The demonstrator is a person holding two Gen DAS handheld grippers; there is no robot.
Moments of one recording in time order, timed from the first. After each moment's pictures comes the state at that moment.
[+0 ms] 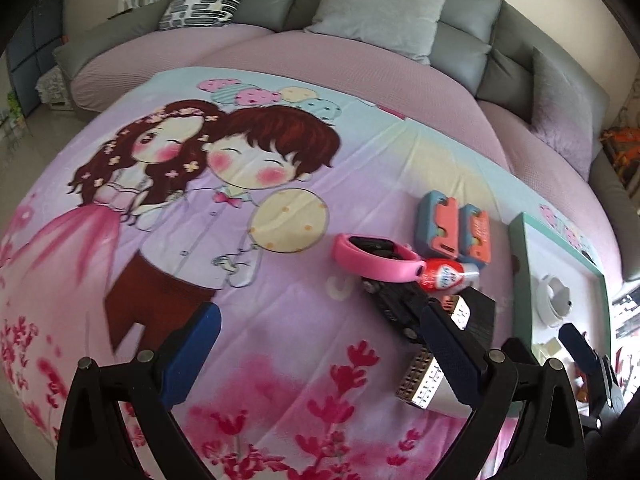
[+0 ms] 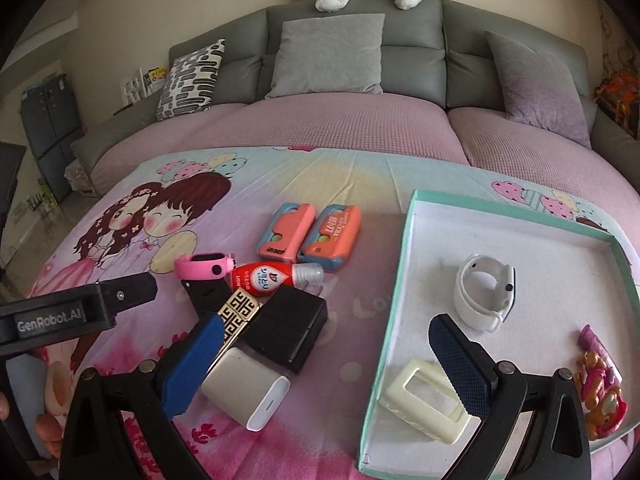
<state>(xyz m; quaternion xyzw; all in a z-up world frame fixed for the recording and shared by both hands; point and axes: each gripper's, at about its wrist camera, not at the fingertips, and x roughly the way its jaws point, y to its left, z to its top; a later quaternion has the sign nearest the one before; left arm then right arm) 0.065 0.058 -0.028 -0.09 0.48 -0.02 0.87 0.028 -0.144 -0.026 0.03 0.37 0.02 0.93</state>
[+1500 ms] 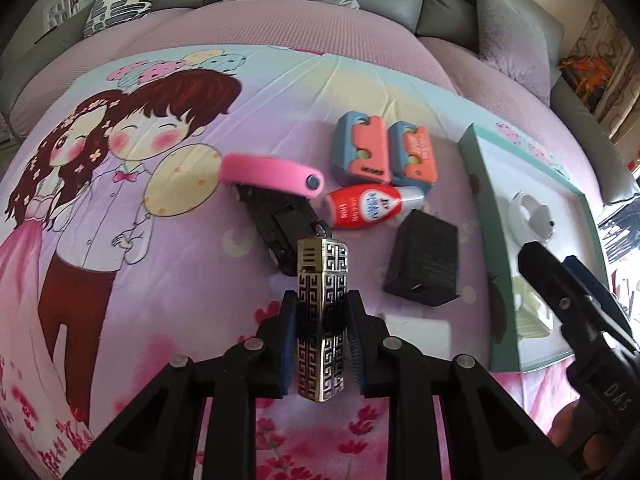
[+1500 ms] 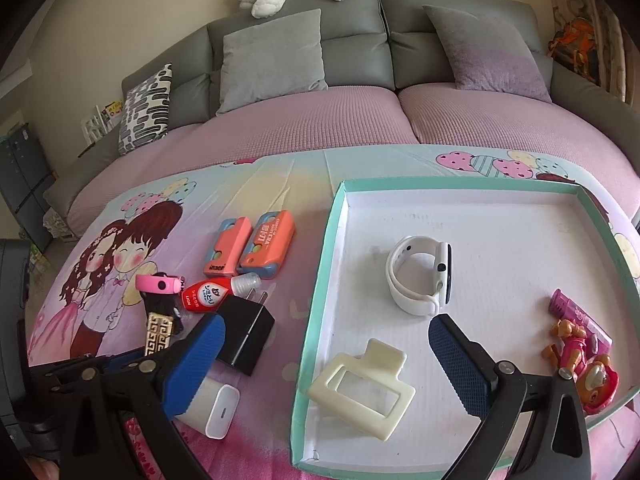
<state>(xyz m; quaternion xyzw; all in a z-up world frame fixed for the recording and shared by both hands) 0.068 0.006 -0.055 -0.04 0.53 -0.12 0.84 0.027 -0.185 -0.026 0.10 0.38 -0.02 0.92</state>
